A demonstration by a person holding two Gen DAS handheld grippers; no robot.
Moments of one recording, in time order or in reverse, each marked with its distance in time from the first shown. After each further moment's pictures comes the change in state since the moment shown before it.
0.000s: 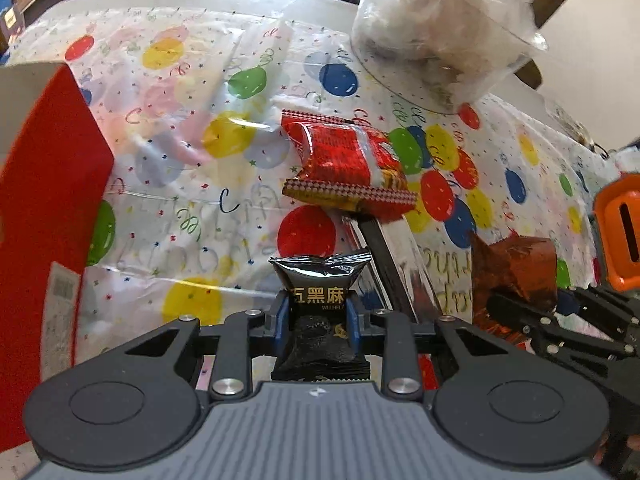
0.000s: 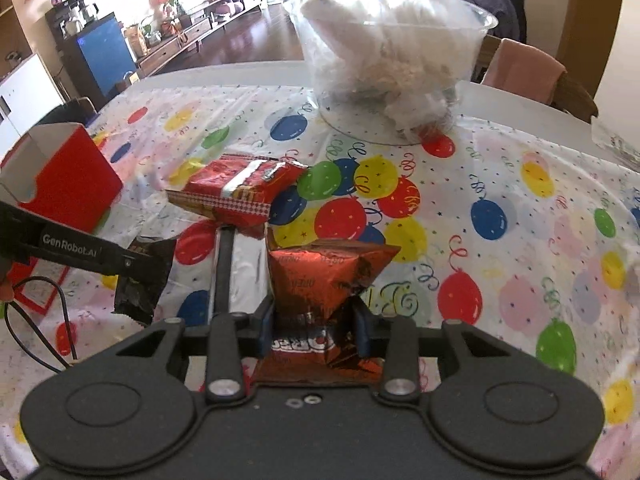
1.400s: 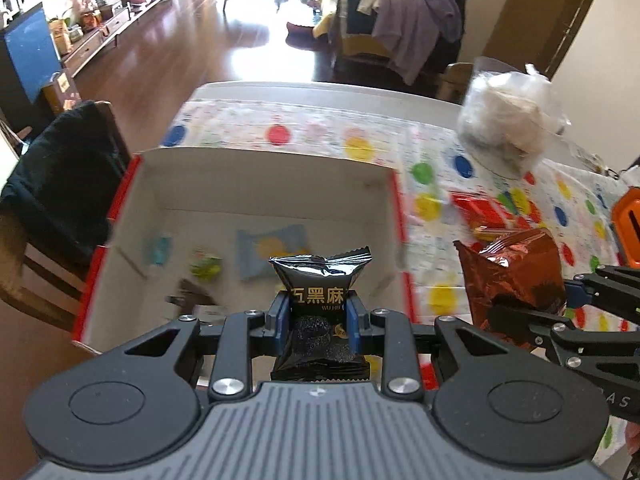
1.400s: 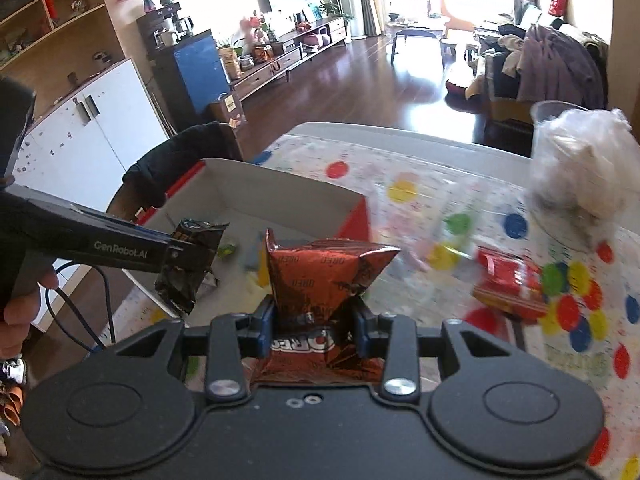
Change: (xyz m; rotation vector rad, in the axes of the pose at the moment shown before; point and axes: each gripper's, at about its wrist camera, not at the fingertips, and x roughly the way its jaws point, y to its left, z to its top) left arm -0.181 0.197 -0.018 0.071 -0.180 0.130; right arm -0.046 0.255 0.055 -0.112 -0.100 0.175
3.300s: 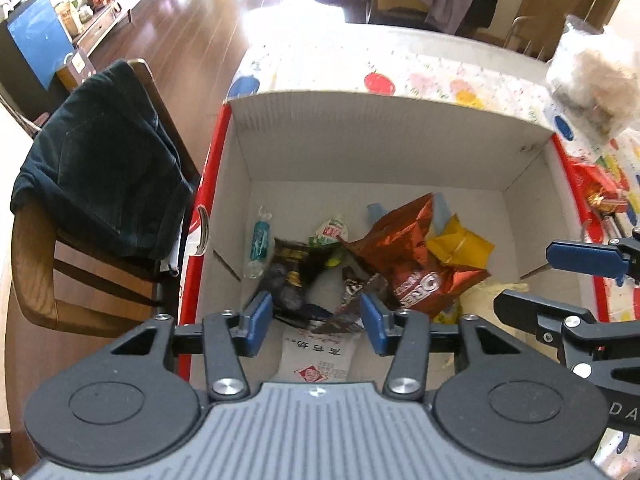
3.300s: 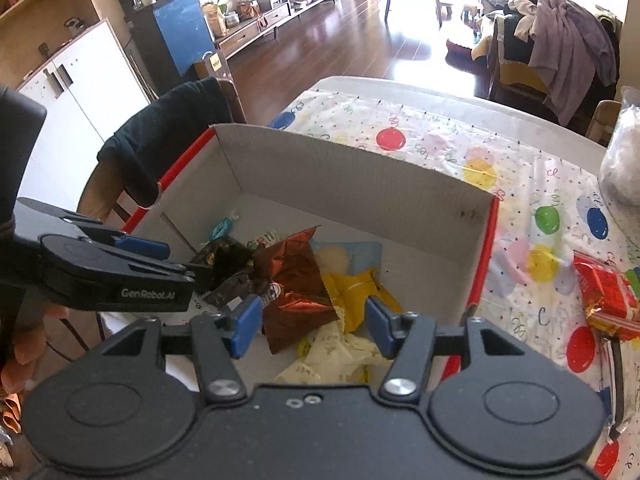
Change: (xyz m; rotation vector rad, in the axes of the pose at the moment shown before) left arm 0.072 0.104 0.011 0.050 0.123 0.086; right arm 0.119 0.080 0.039 0.032 0.134 -0.058
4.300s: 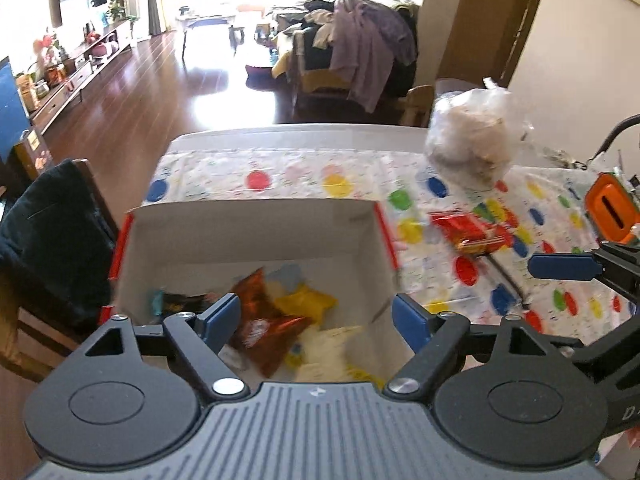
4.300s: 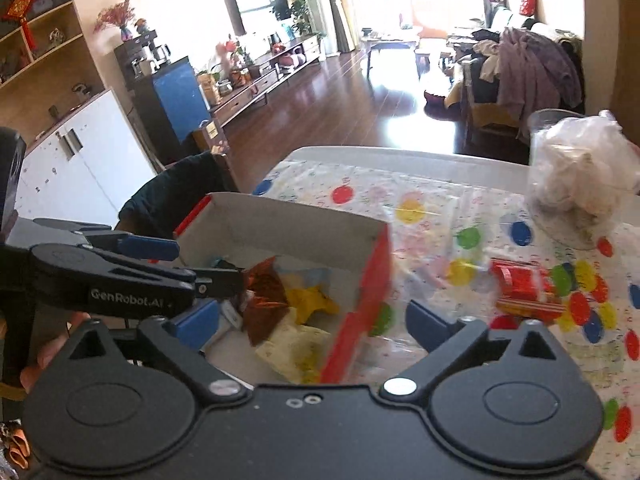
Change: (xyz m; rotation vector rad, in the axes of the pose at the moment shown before) left arm -0.097 -0.092 -0.014 0.082 -0.257 -0.168; right arm -0.119 -0.057 -0.044 0.062 -0.204 0.004
